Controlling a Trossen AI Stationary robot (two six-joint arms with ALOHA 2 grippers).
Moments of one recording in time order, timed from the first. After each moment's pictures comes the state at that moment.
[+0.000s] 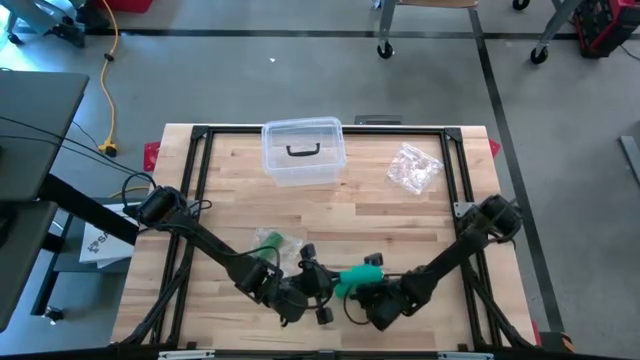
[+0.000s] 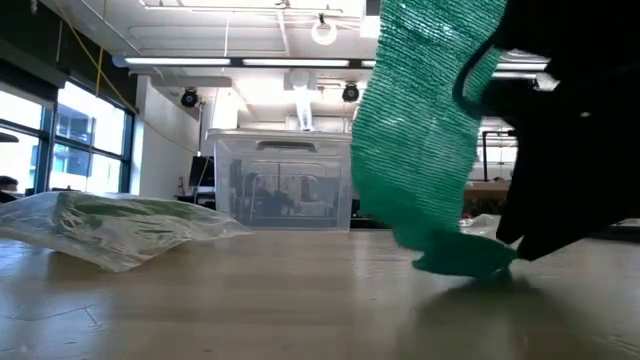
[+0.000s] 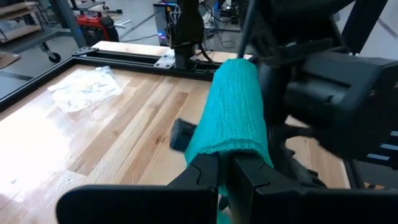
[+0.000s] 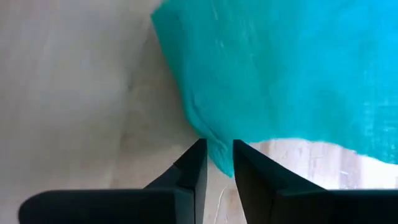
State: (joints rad) left arm -0.59 1.90 1.43 -0.01 -0.82 -0.36; right arm 0.69 1.93 1.13 -0.49 0.52 0.30
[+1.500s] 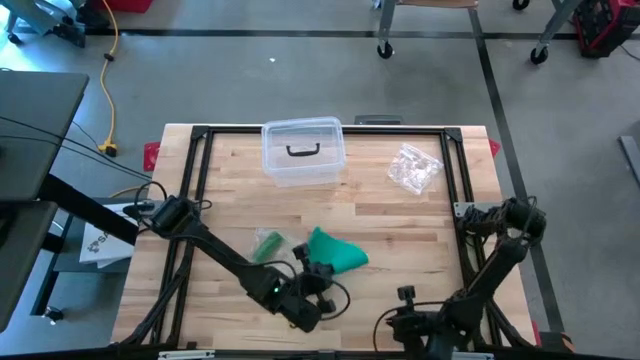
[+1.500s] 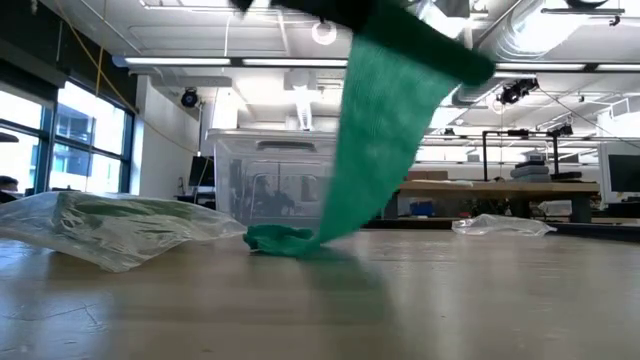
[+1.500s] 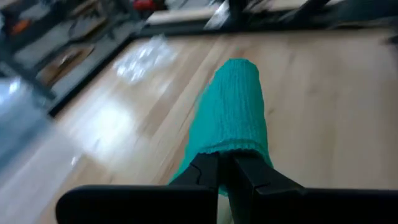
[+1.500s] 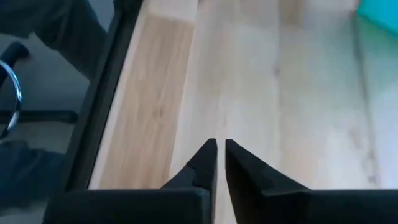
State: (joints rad) left arm -0.59 2.03 1.55 -0.37 -1.00 -0.47; right arm 1.03 1.83 1.13 -0.48 0.58 0.73
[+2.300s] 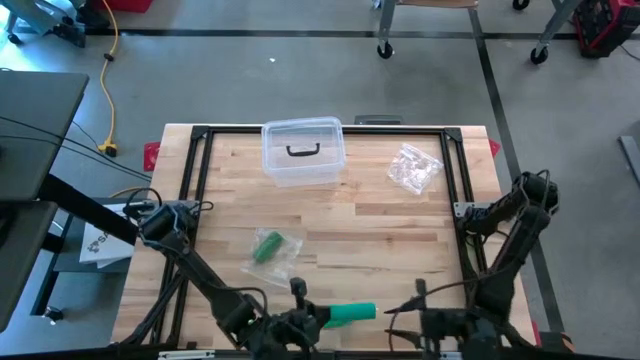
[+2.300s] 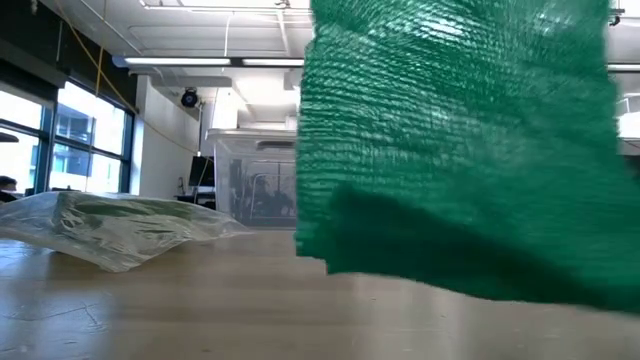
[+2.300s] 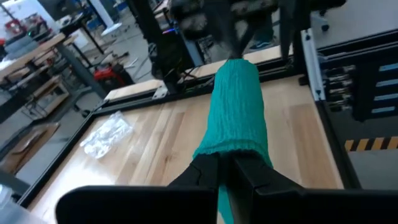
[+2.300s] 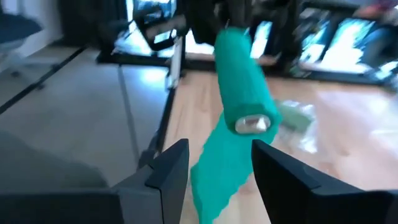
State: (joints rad) left arm -0.78 2.03 1.74 -0.27 -1.02 -0.12; right arm 1.07 1.58 1.13 -0.13 0.95 0.44
